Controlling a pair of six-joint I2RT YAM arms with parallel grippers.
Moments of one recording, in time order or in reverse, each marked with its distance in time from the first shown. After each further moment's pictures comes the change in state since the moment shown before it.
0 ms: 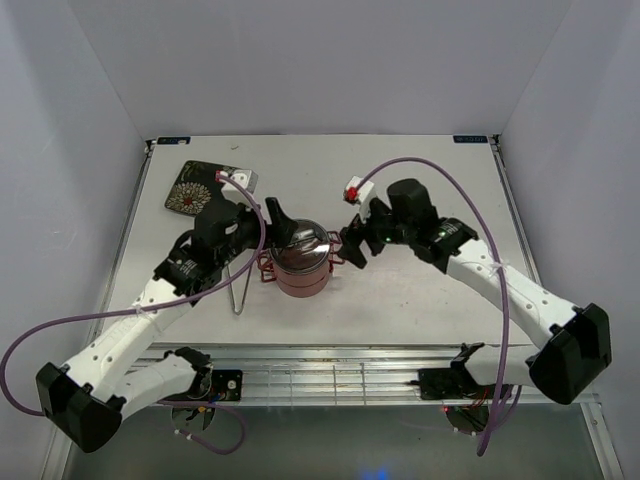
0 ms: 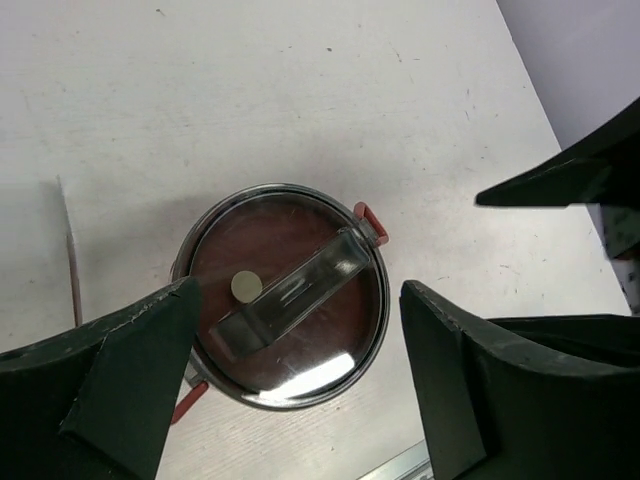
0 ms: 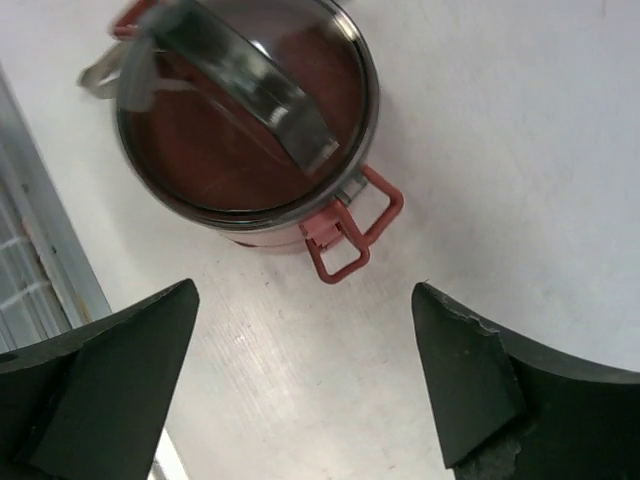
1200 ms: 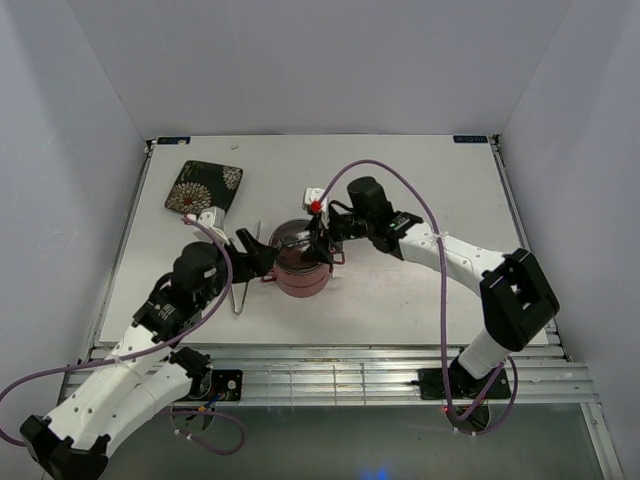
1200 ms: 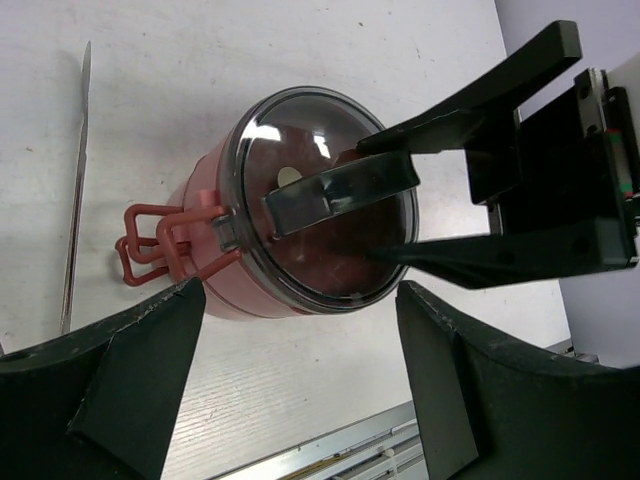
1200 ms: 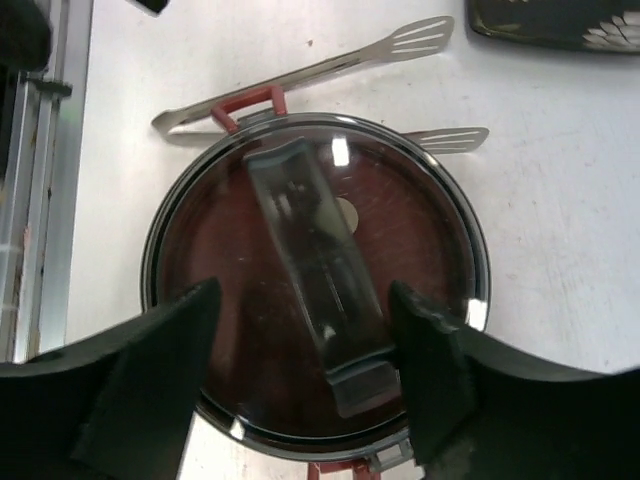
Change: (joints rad) left arm 0.000 -0.336 -0.251 -0.083 -0.082 -0.237; right arm 0.027 0.327 0.063 0.354 -0.436 -0.271
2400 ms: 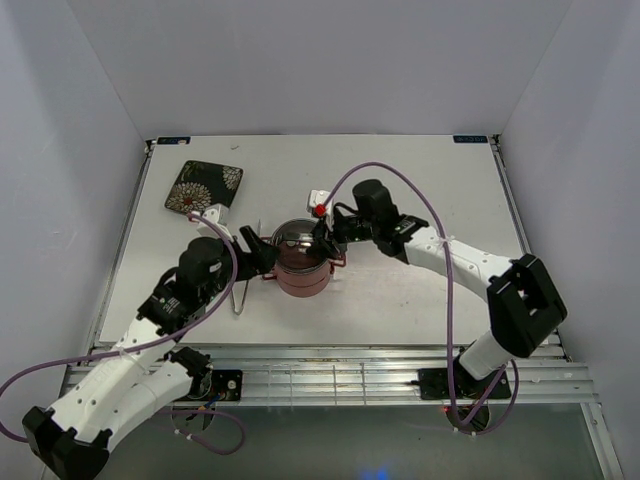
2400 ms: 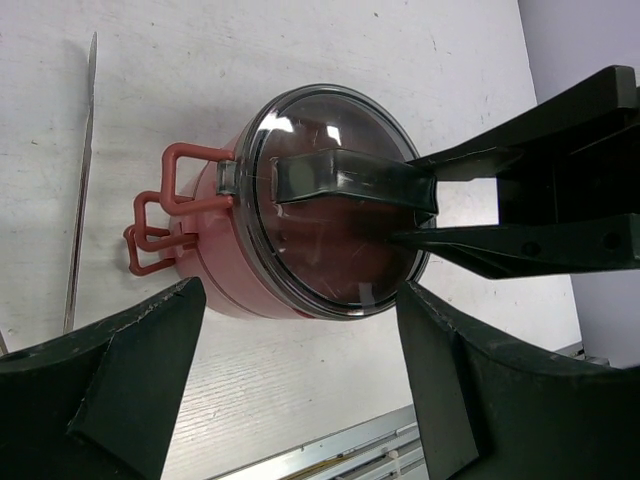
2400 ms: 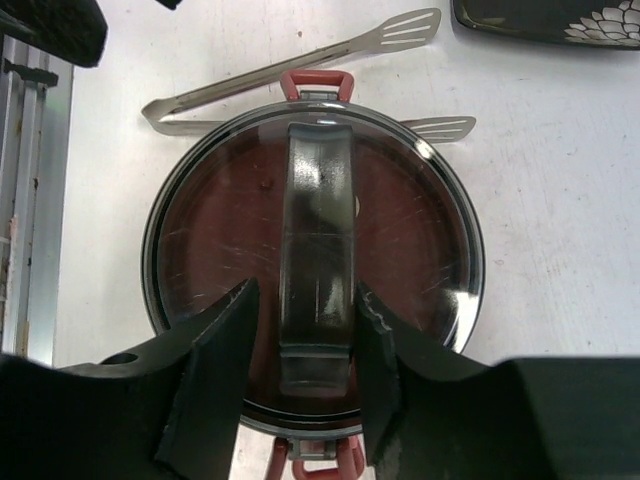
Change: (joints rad) left arm 0.000 0.044 0.007 -0.008 -0.011 -0.009; right arm 0.000 -0.054 -0.063 0.036 0.046 0.011
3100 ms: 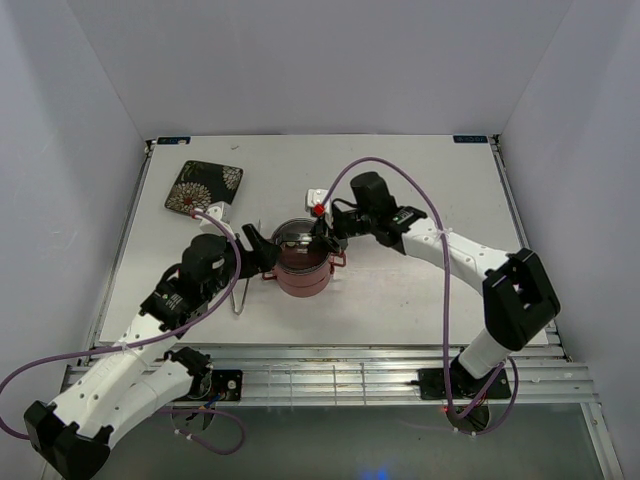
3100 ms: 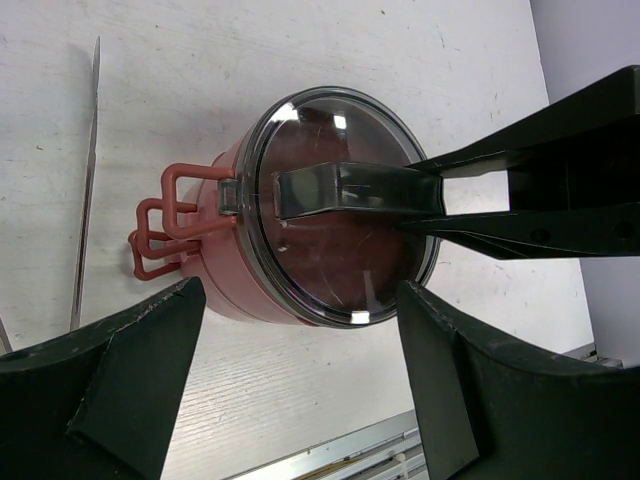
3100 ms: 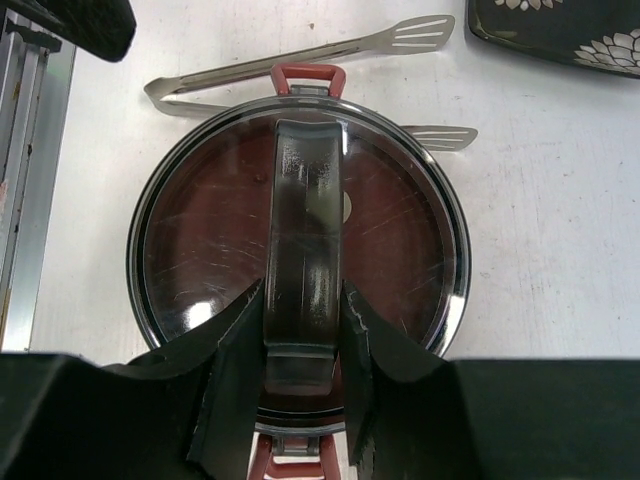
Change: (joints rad) left arm 0.000 0.034 0.017 0.005 -0.004 0.018; right arm -0.022 0.048 0.089 -0.114 -0.069 -0.138
